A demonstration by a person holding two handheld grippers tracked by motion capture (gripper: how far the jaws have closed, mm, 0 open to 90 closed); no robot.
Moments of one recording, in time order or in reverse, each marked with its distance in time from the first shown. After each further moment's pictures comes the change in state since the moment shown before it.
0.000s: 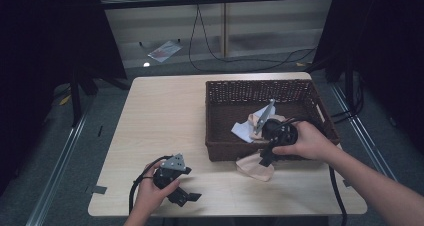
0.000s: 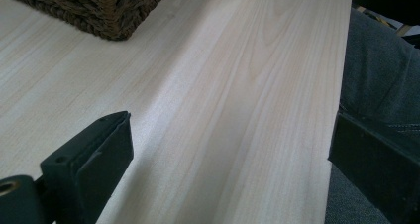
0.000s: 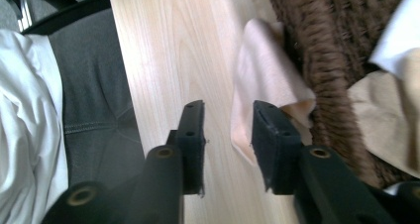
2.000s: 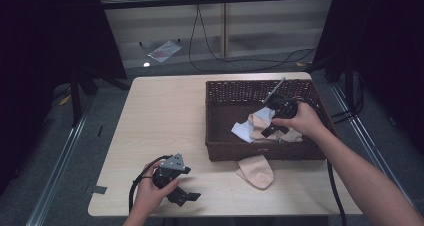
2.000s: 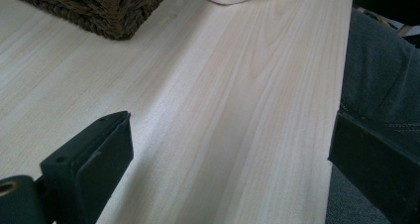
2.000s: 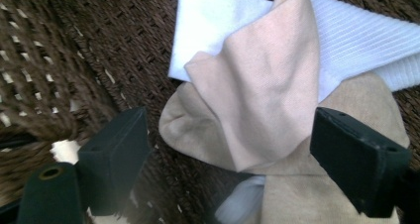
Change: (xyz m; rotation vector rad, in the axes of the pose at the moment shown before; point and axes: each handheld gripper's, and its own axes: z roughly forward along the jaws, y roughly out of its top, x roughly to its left) left arm 0.001 -0.001 -0.001 -0.008 -0.009 -0.007; right arm -0.108 -0.009 0.010 -0.073 -0.215 0.298
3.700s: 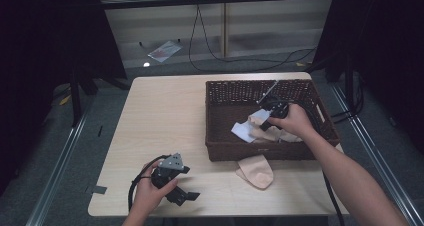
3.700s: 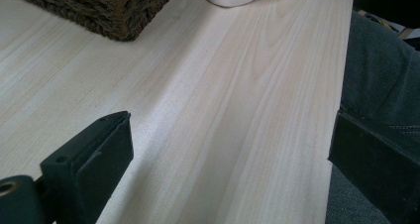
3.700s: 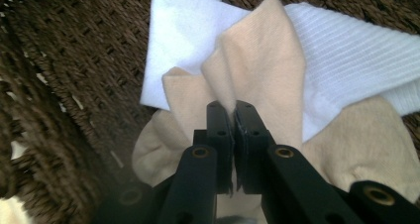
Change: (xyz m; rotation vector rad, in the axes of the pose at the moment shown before) left arm 0.001 0.000 -0.003 0.003 0.012 0.004; right arm -0.009 0.009 0.024 -0.023 -0.009 0.028
